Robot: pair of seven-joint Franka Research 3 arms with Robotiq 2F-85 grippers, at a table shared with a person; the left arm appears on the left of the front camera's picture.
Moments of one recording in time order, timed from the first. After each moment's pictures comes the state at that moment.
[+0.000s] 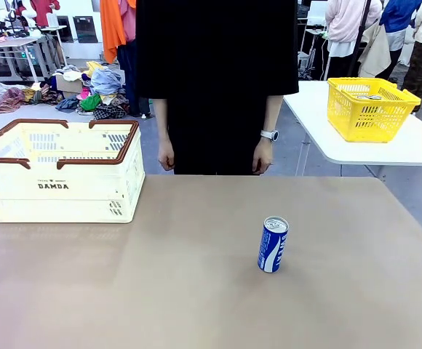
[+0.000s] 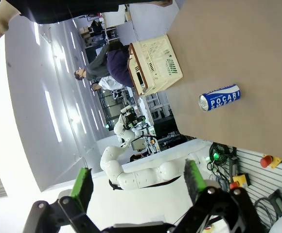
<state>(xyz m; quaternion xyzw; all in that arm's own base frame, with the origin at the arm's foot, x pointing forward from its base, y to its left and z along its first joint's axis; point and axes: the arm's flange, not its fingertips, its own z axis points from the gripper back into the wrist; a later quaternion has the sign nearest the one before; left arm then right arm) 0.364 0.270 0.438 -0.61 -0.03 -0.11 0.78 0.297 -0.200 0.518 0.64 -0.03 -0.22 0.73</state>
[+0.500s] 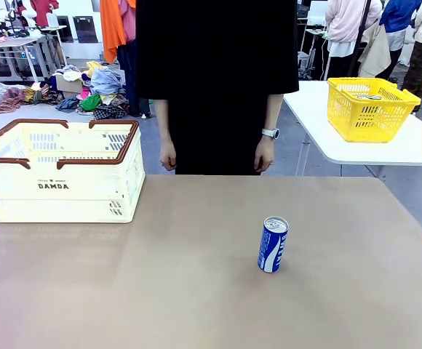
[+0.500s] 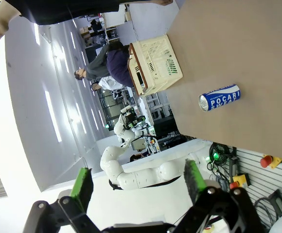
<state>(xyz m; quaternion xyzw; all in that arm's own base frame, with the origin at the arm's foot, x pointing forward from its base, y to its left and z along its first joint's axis) 0.364 0.270 0.438 -0.61 -0.03 -0.11 0.78 0.297 -0.200 0.518 0.64 -0.03 -0.22 0.73</state>
